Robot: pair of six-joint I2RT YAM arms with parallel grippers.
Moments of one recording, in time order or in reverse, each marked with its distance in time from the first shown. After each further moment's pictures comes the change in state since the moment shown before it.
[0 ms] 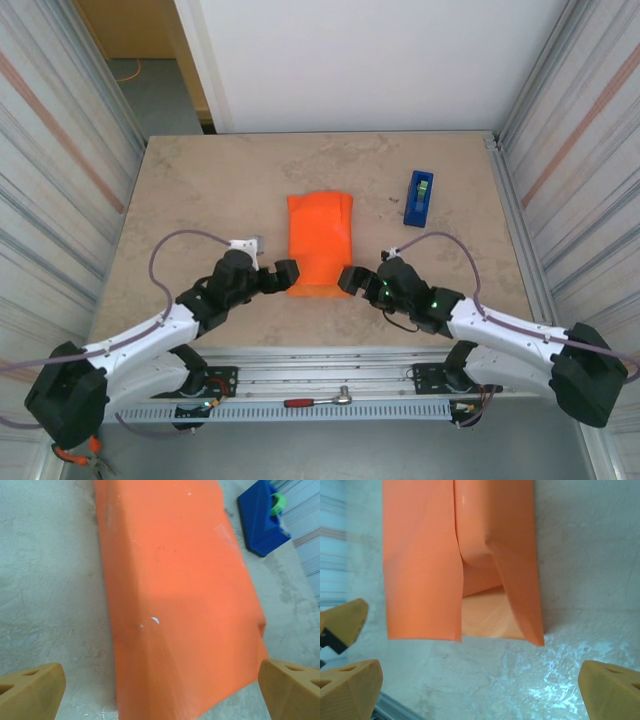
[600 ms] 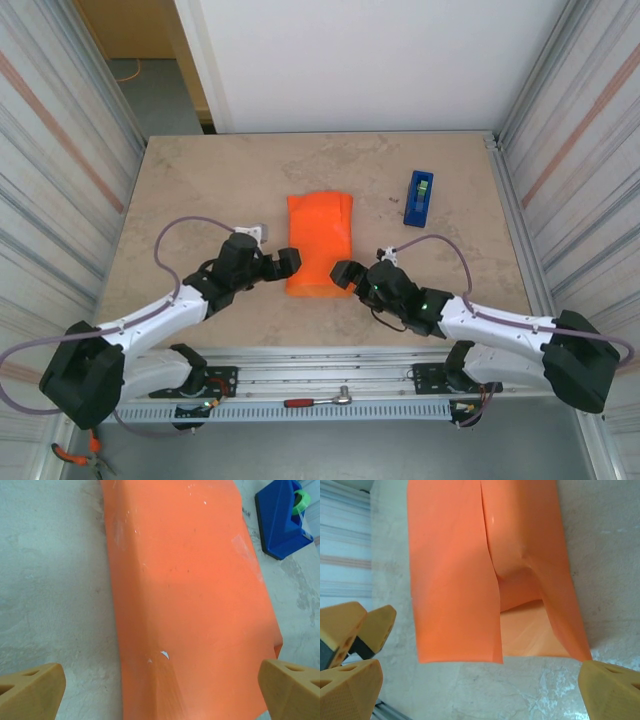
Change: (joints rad) left arm 0.071 0.132 0.110 -0.041 0.062 0.044; right arm 0.051 0.105 0.056 0.089 0.106 0.096
